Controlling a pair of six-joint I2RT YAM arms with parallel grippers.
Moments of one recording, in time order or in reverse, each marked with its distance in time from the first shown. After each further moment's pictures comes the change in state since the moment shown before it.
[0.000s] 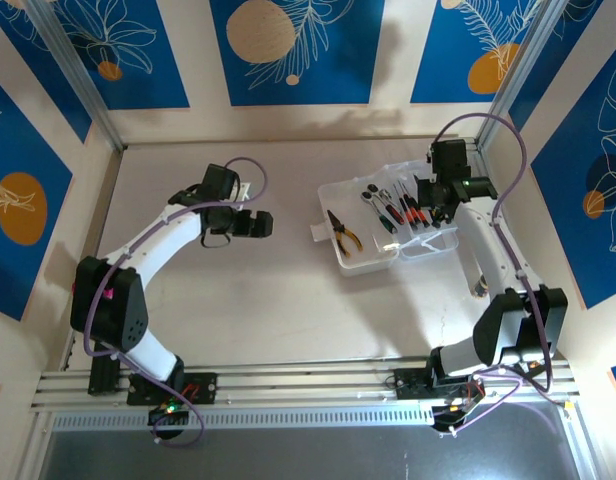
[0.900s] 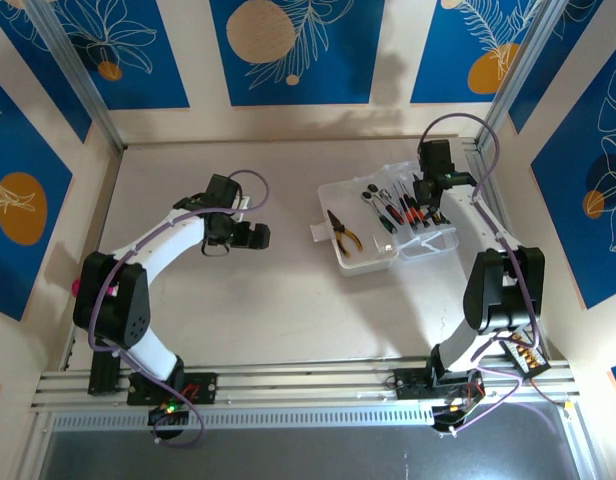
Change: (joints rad) left arm 0.002 0.023 -0.065 0.001 -0.027 0.010; right arm -0.006 0.198 -0.004 0.159 0.140 -0.142
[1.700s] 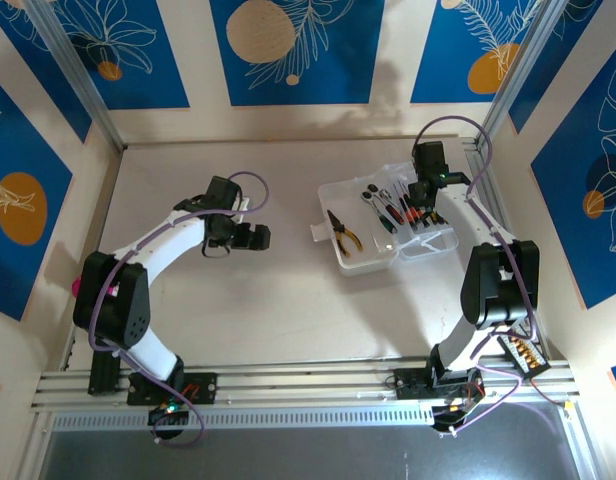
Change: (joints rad) left arm 0.000 0.000 -0.018 0.016 0.007 -0.016; right arm 0.017 0.033 0.001 -0.002 -0.008 0.008
